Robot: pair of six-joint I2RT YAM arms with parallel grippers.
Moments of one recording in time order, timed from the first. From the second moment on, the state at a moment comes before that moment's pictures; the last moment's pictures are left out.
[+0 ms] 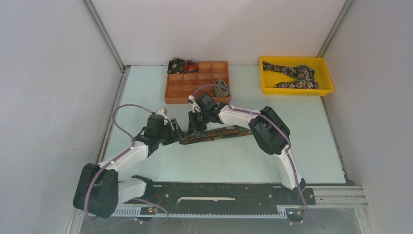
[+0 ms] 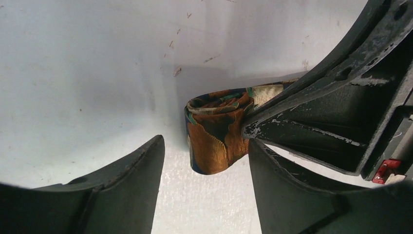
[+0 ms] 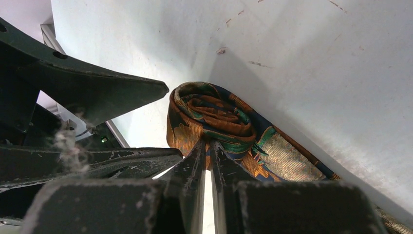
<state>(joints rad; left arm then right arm) -0.28 1.14 0.47 -0.11 0.13 -0.58 0.80 2.19 1.57 -0.26 -0.53 0.59</state>
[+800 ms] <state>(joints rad) -0.27 1.29 0.45 0.04 0.24 -0.63 0.77 2.19 1.49 -0.16 -0.59 0.61</state>
